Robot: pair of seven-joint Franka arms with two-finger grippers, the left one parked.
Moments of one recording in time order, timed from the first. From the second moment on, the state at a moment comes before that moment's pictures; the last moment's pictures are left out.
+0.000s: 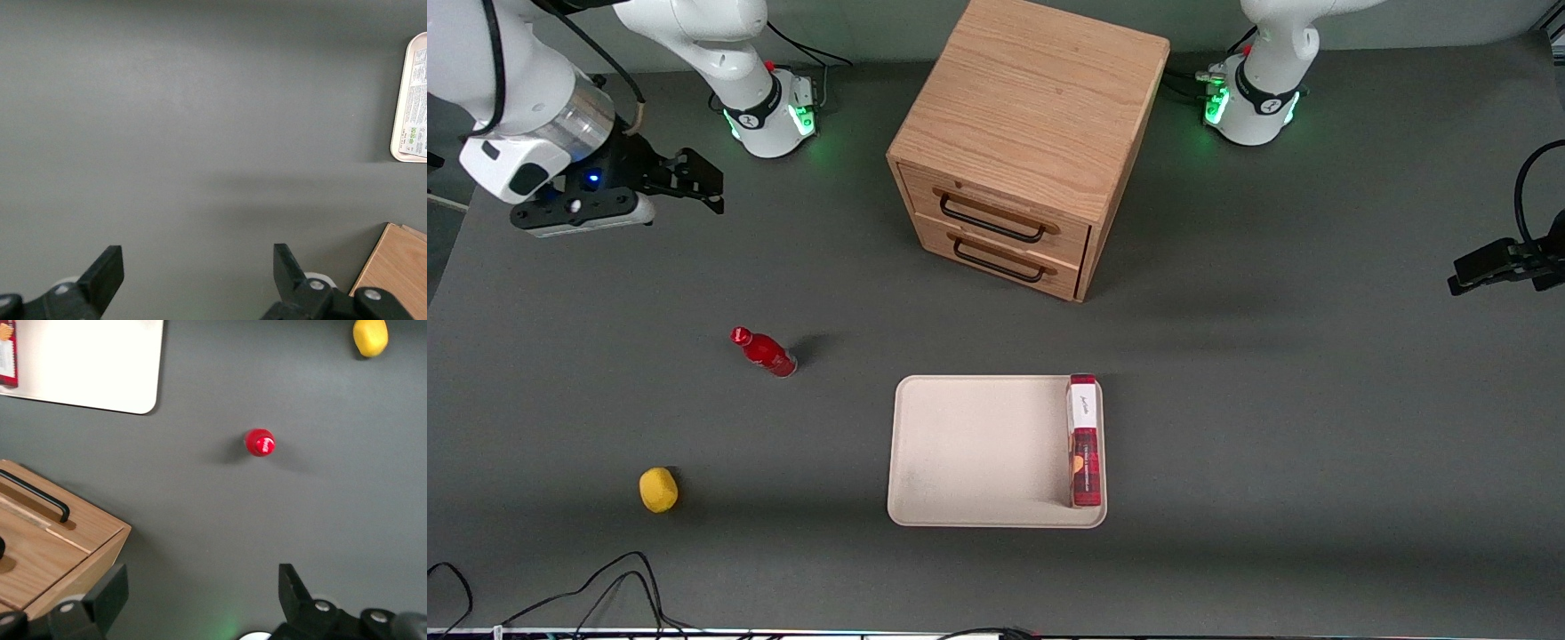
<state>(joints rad) -0.11 -0.16 0.35 -1.77 0.10 1.59 0.11</state>
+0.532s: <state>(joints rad) -0.11 -0.14 0.41 -1.71 0.21 1.61 0.04</state>
